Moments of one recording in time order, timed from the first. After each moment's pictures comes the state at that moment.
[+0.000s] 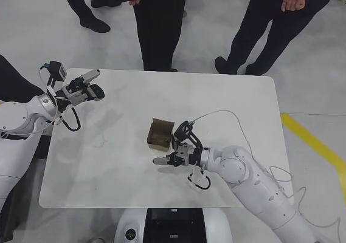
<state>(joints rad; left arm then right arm) 1.16 -0.68 -1.39 -1.47 -0.63 -0.11 -0.80 -1.16 -1.24 0.85 -1.55 -0.52 -0.47 0.56</state>
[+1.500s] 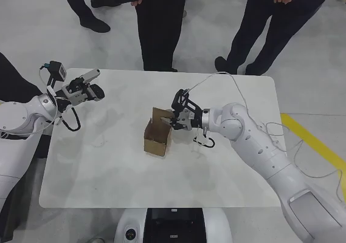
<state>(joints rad) 1.16 -0.68 -1.39 -1.47 -0.63 -0.11 -0.80 -0.72 -1.34 0.74 -1.10 -0.70 -0.77 0.40</state>
